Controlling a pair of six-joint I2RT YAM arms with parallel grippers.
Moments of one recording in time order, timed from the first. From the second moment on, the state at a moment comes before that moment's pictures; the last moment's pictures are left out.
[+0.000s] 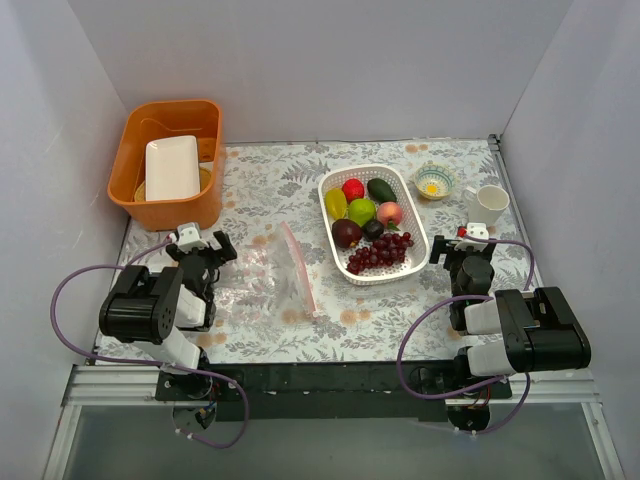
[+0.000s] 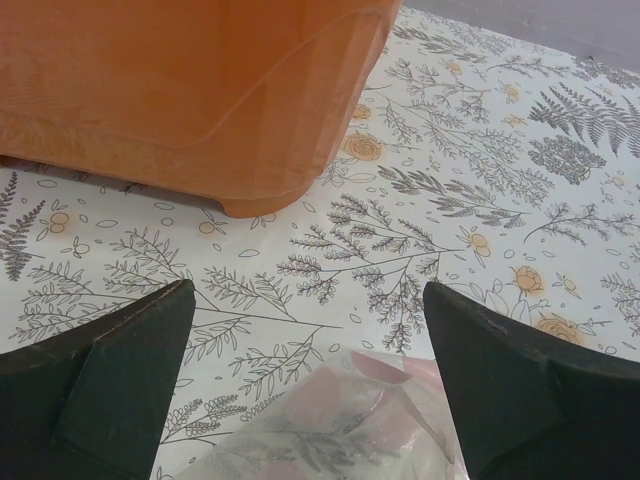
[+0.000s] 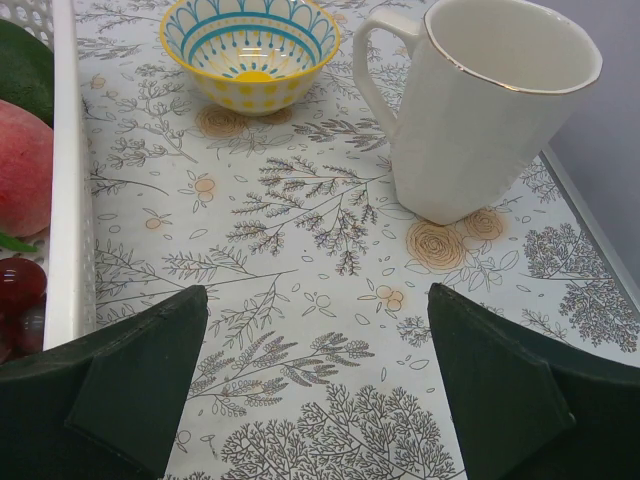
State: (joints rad) left arm -0.07 1.60 0.14 1.36 -0.22 -0.21; right arm 0.10 1.39 0.10 1.19 0.22 -0.06
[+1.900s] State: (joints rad) left arm -0.36 0.94 0.84 -0.52 0.15 -0.65; right arm 0.11 0.97 0.66 -0.21 -0.39 0.37
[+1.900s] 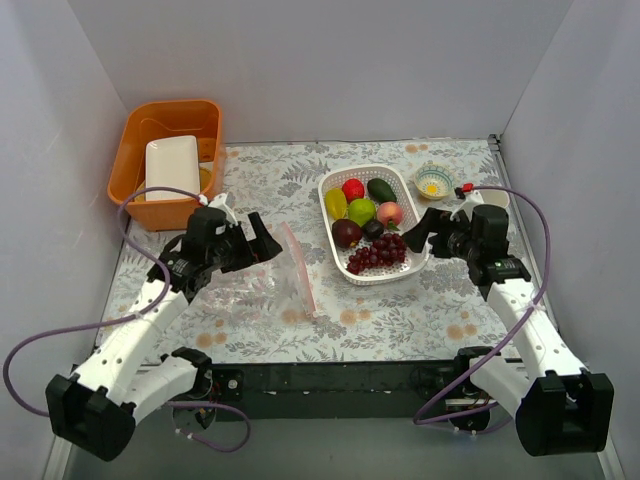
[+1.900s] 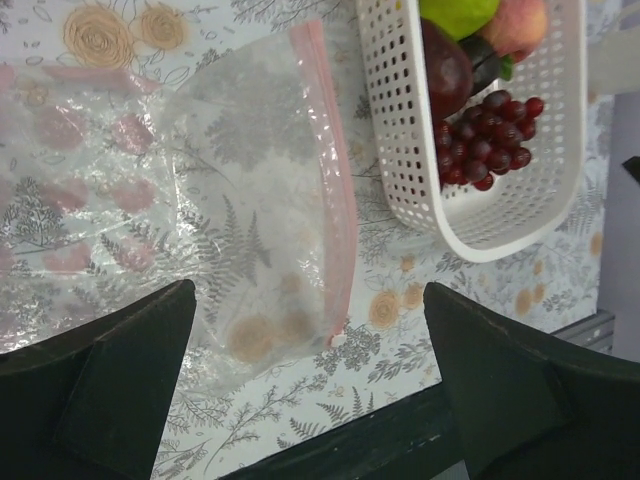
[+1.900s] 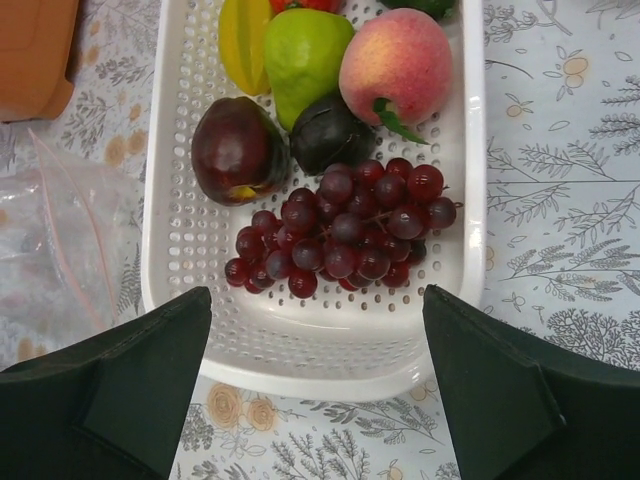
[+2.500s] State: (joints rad) left arm -0.66 1.29 1.12 -0.67 -0.19 -0.80; right arm 0.32 1.06 0.85 -0.29 -0.41 0.35
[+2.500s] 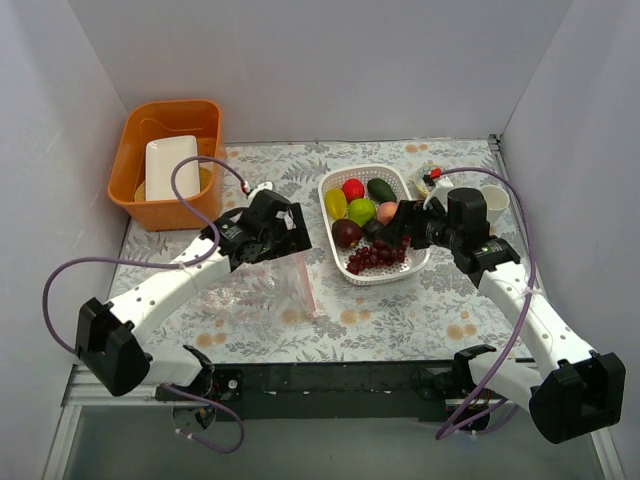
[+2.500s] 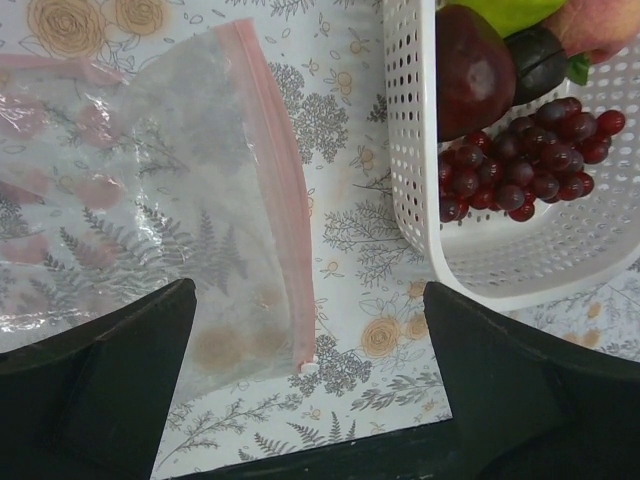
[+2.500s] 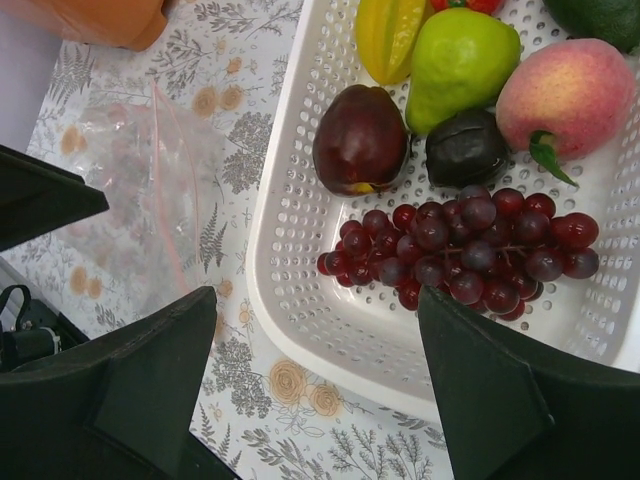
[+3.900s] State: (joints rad) left arm -0.80 1.41 1.14 -0.77 -0.42 -0.93; right arm 0.39 1.13 0.88 -0.35 -0.42 0.36
